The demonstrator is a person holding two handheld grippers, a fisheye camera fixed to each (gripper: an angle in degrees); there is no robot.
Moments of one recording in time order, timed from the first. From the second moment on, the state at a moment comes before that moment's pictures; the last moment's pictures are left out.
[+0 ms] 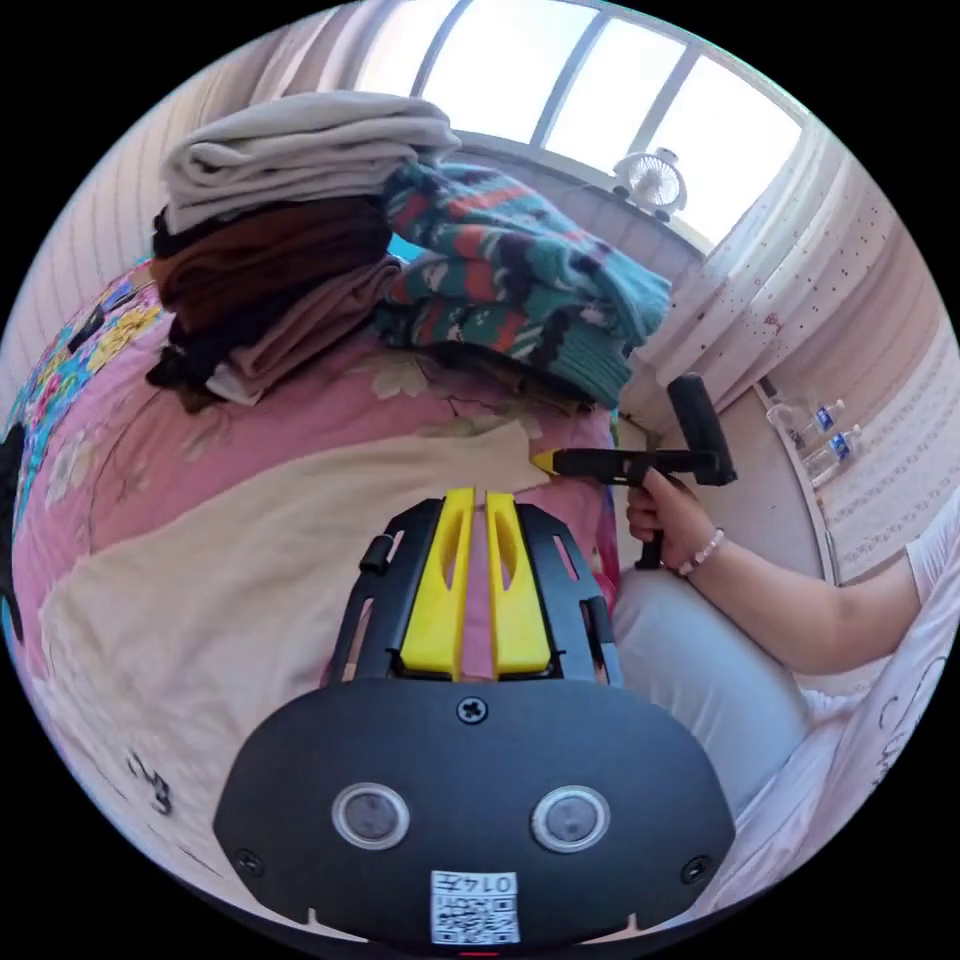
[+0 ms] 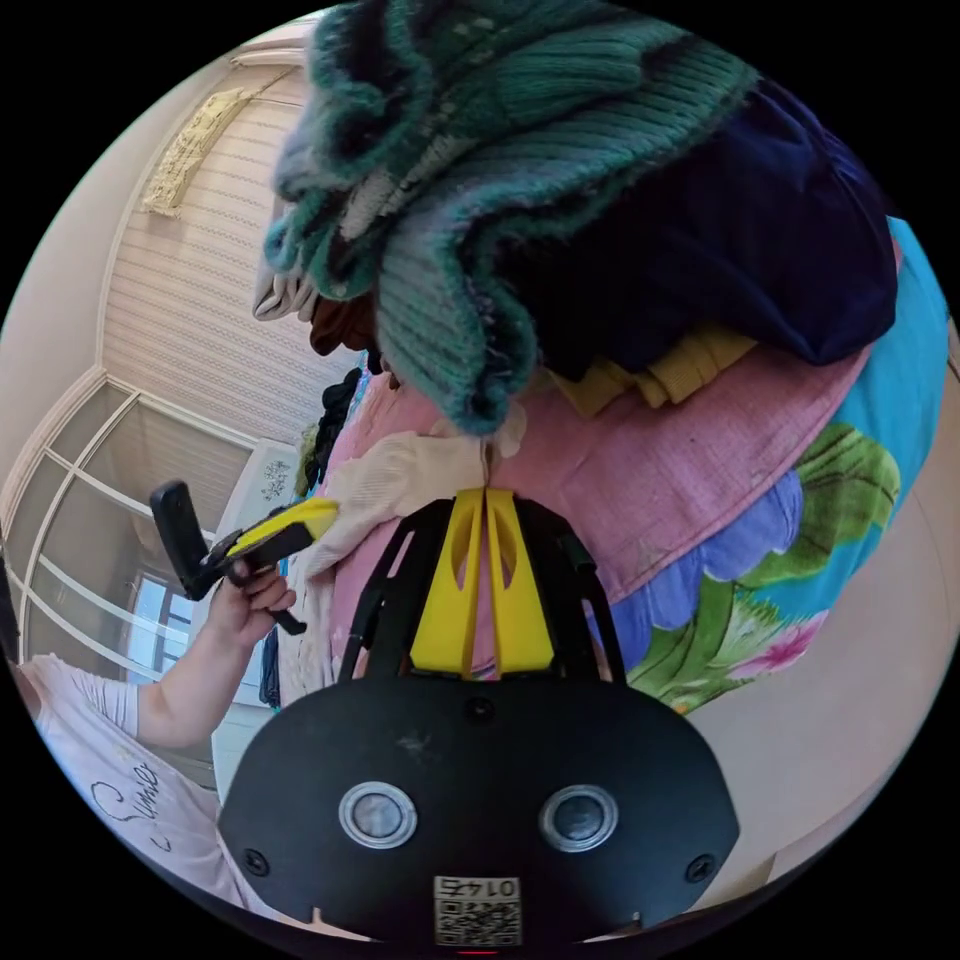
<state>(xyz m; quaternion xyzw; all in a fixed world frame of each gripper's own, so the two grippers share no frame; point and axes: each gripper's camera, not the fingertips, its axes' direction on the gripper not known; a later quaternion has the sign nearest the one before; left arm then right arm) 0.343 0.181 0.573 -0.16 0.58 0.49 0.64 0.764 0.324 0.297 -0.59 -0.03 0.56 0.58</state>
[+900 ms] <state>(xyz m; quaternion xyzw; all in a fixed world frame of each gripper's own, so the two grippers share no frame) -0.260 0.042 0.695 -0.13 0.32 0.09 0.93 -0.021 0.267 0.638 -0.66 -0.49 0.17 0.54</state>
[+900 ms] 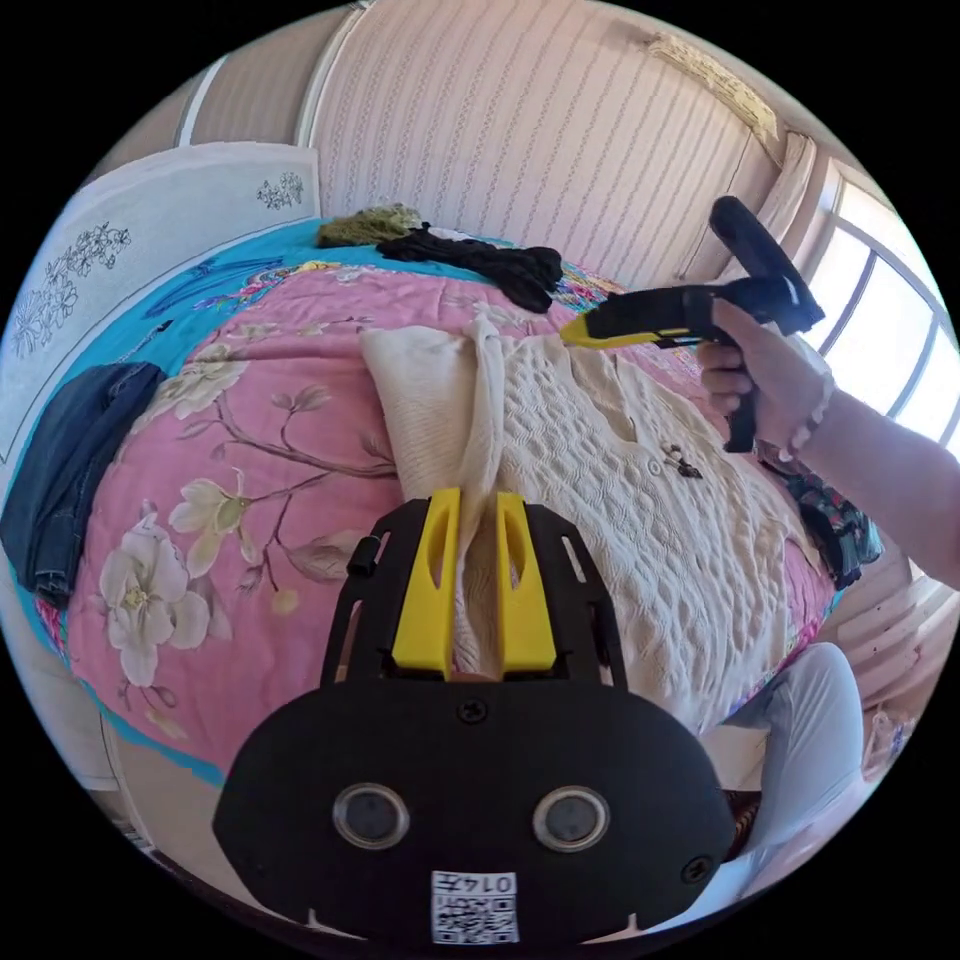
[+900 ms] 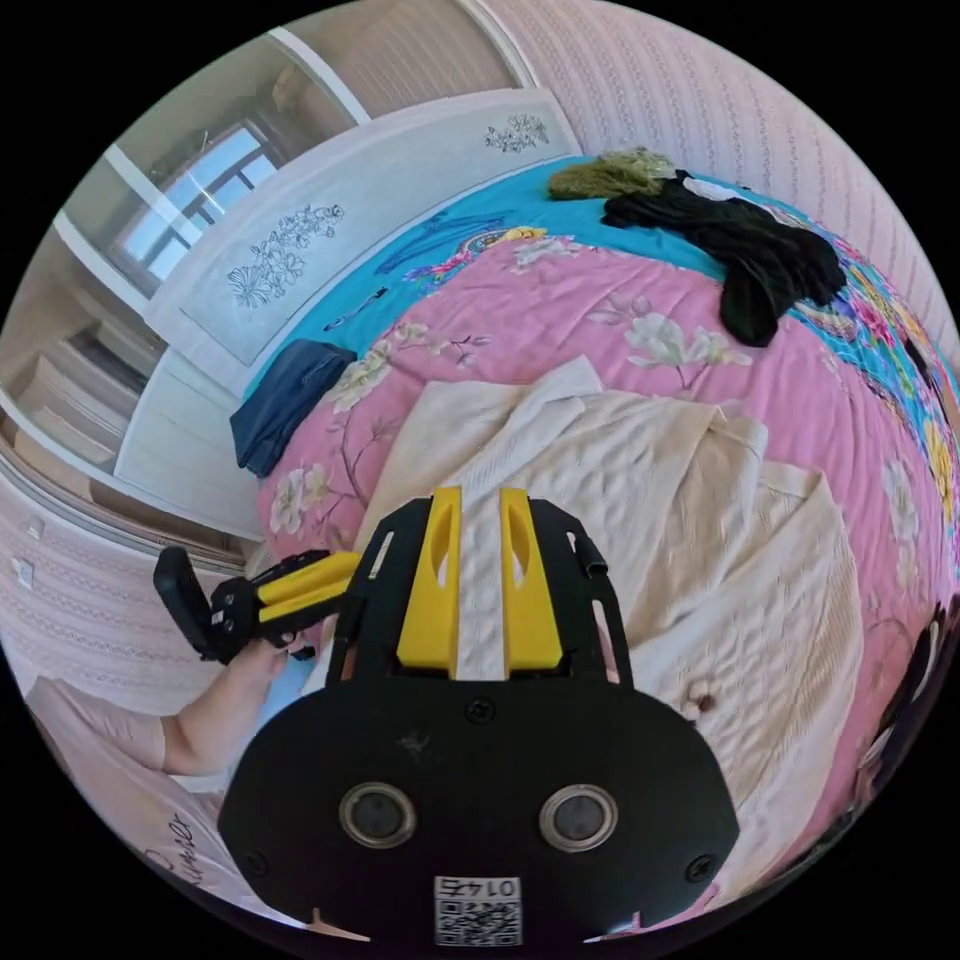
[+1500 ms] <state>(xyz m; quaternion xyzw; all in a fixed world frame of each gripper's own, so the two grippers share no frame) -0.419 -0.005 0.664 -0.11 0.38 0.03 0.92 -0.203 0.329 0.667 -0.63 -0.48 0.24 0.56</state>
